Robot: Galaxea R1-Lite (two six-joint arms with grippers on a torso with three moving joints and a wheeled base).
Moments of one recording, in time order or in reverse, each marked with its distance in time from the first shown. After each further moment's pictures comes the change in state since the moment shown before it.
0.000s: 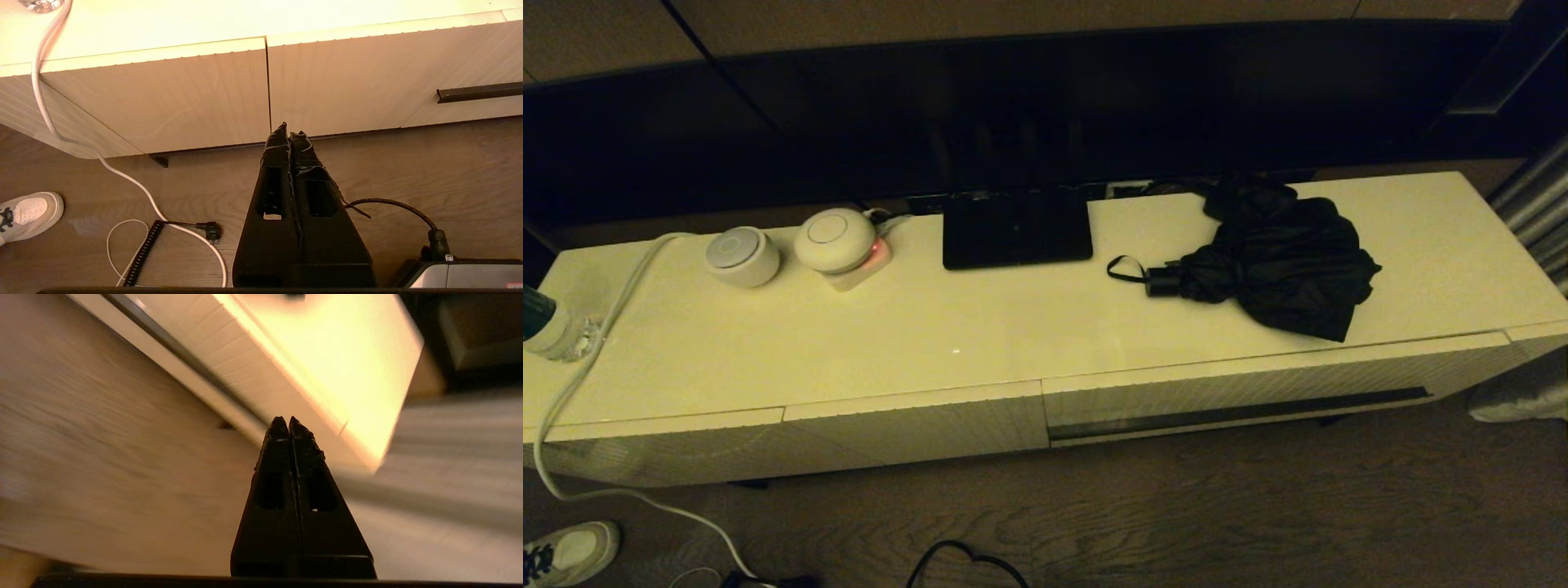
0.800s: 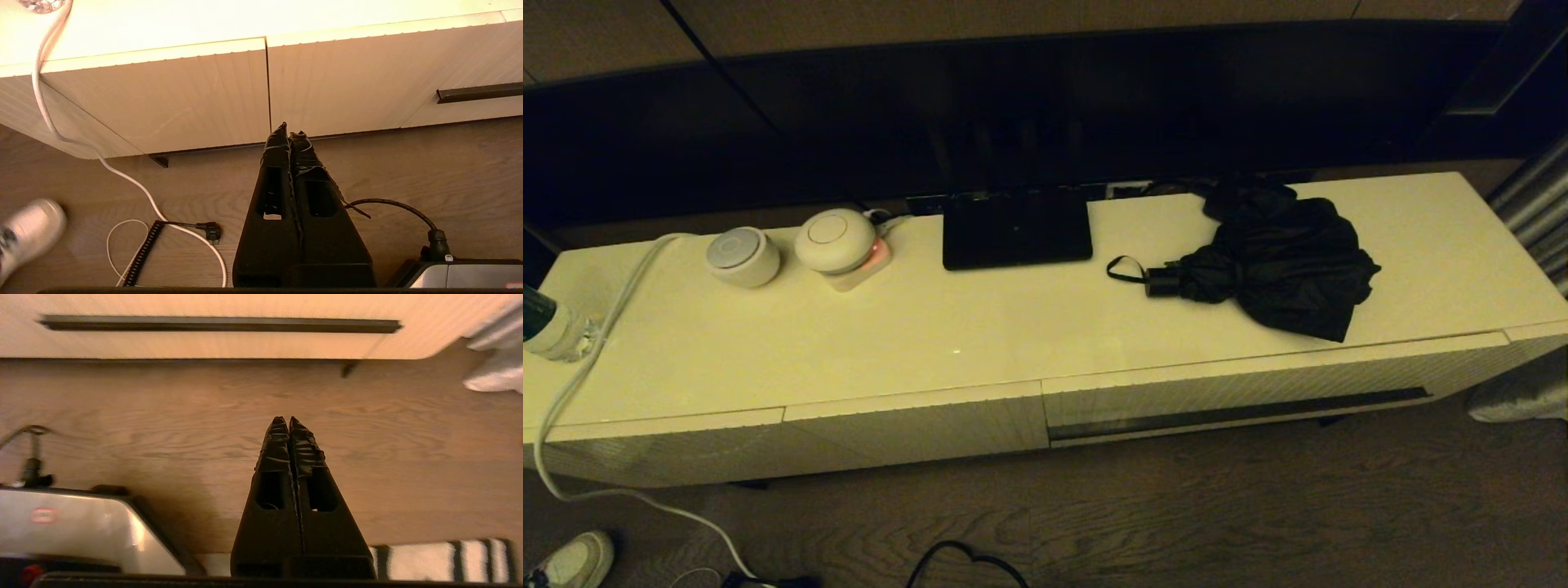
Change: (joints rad) left arm 0.000 0.000 0.000 -0.001 0.000 0.000; right arm 0.015 -0.379 0.215 0.211 0.000 0.762
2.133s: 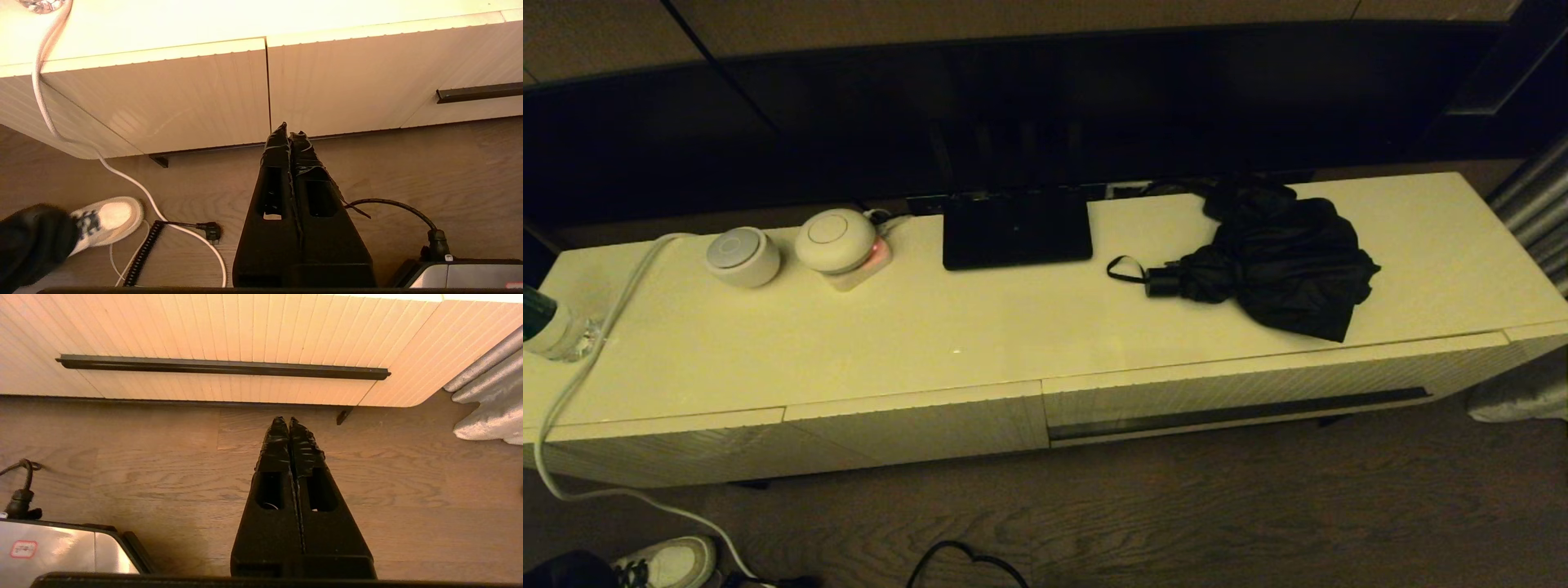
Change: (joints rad) left arm 0.000 0.000 0.000 0.000 0.000 0.000; right arm 0.045 -0.227 0.134 -0.097 -0.038 -0.022
